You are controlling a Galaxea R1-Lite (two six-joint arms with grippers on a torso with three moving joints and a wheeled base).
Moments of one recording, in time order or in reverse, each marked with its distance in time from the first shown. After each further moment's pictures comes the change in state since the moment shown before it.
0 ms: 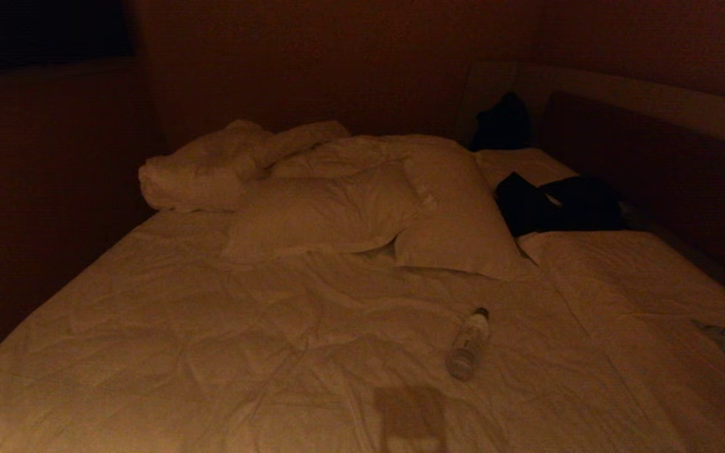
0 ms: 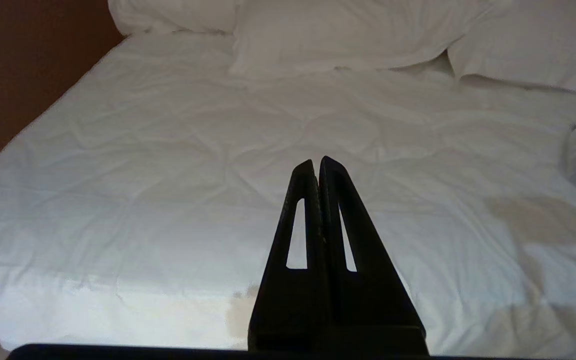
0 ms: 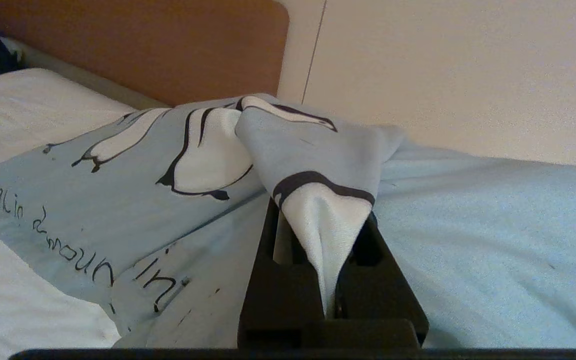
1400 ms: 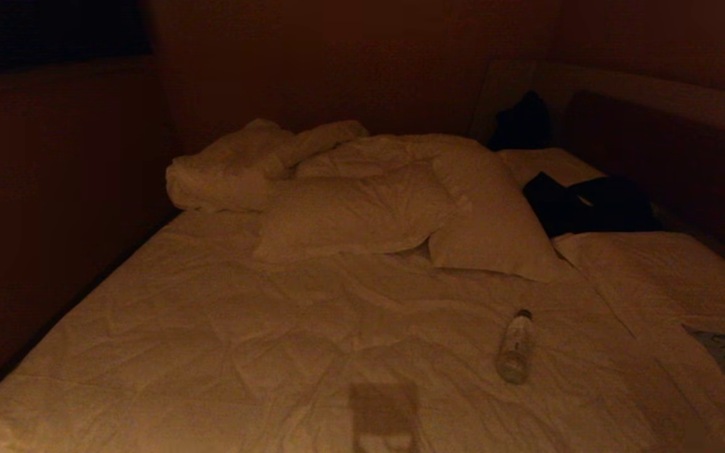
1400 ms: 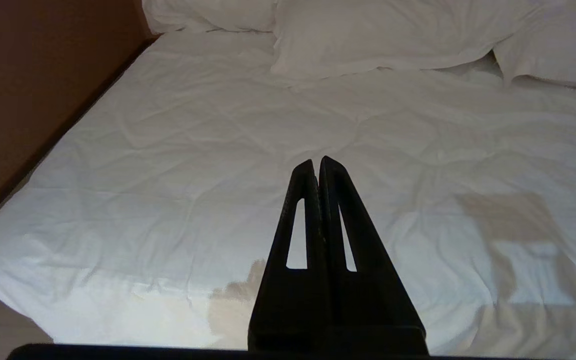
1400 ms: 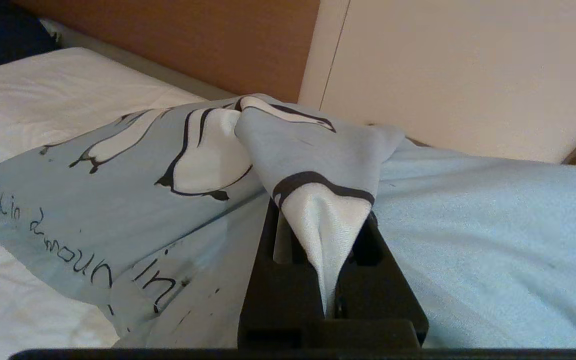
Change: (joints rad) left arm 0.000 0.000 0.000 0.001 0.000 0.000; right arm 0.000 0.000 0.030 0.001 -0.003 0.023
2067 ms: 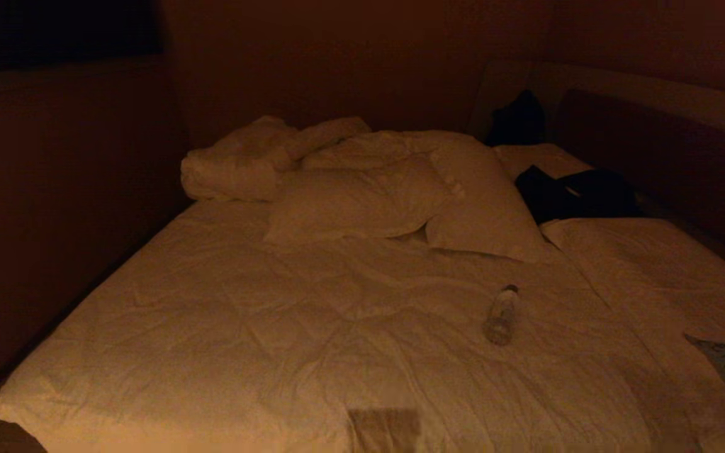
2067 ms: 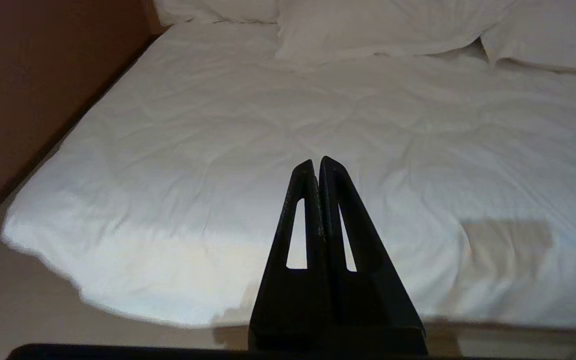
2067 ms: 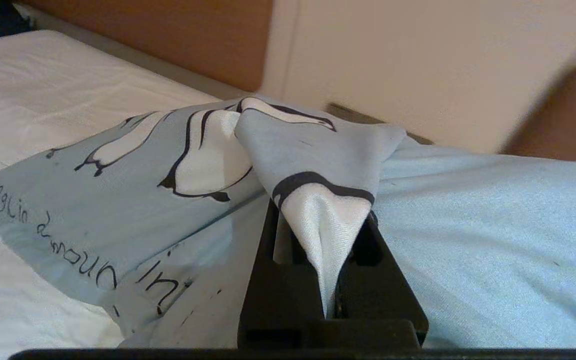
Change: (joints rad) left arm 0.000 0.000 0.000 0.000 0.000 -0.002; right arm -0.001 0.000 0.016 0.002 -0.002 0.014
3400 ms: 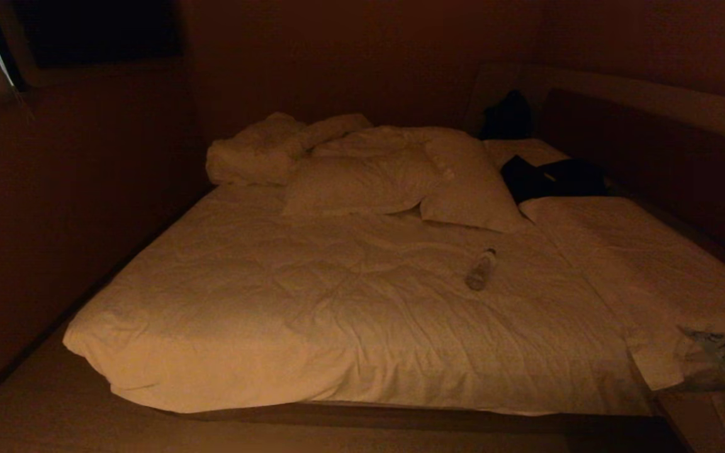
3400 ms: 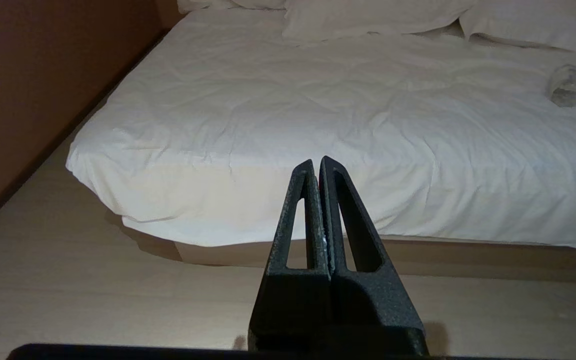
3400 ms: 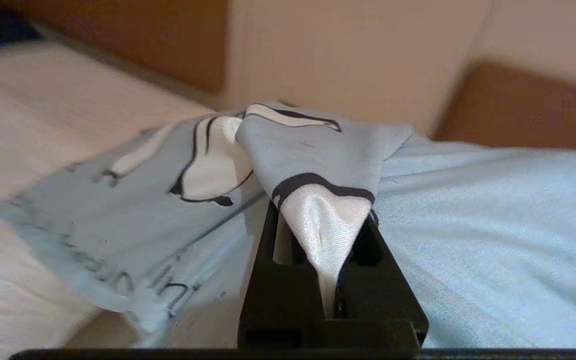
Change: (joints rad) left arm 0.000 0.000 0.000 0.000 0.000 0.002; right arm 0.005 0.003 -0.098 0.018 0.086 -0.024
